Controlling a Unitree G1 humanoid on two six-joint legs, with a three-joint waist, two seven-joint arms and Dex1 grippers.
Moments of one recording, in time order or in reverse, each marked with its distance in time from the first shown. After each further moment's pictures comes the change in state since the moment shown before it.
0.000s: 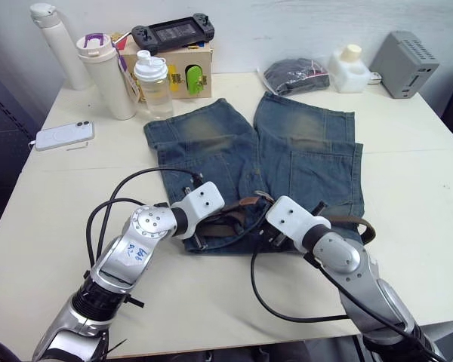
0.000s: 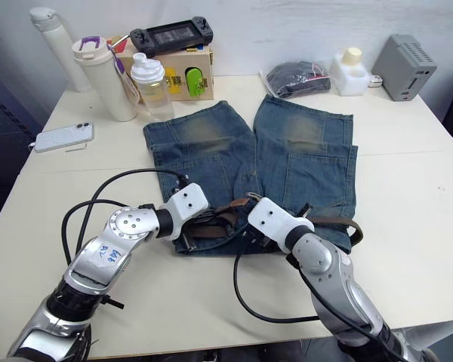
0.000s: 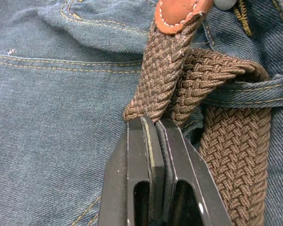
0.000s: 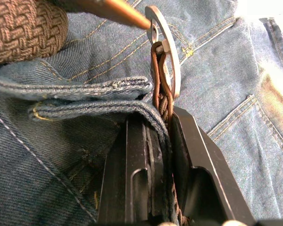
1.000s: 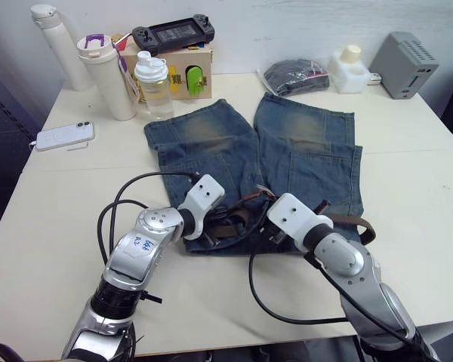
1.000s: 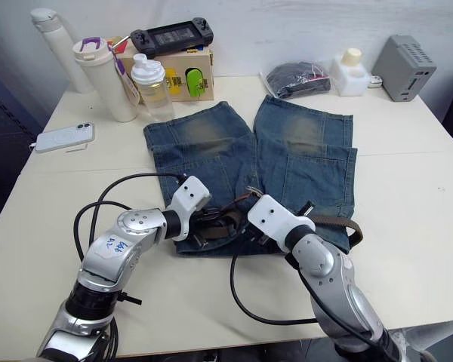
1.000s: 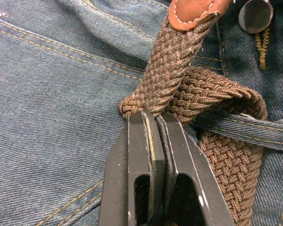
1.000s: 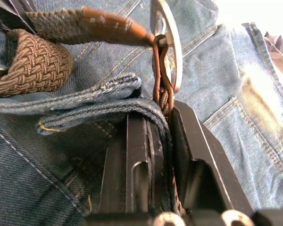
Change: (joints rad) left arm -0.003 -0.164 0.098 0.000 -0.101 0.200 0.075; right arm 0.015 0.032 -0.013 -0.051 -0.029 0.015 -0.002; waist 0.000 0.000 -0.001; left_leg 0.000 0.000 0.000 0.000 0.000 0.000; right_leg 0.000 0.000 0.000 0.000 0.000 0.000
